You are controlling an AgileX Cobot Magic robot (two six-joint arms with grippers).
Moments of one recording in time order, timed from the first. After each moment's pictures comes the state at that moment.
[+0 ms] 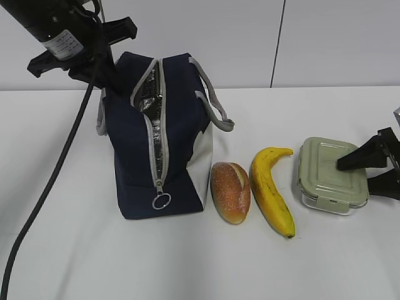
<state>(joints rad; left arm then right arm) -0.28 1.85 -1.70 -0.33 1.13 -0.12 -0.46 2.10 -1.12 1.13 1.12 -0.97</state>
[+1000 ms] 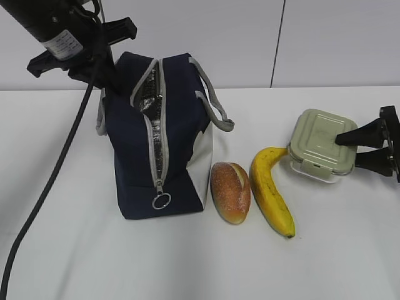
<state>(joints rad) -0.28 1.85 -1.70 -0.33 1.13 -0.12 -0.46 2.10 -1.12 1.36 1.13 -1.03</state>
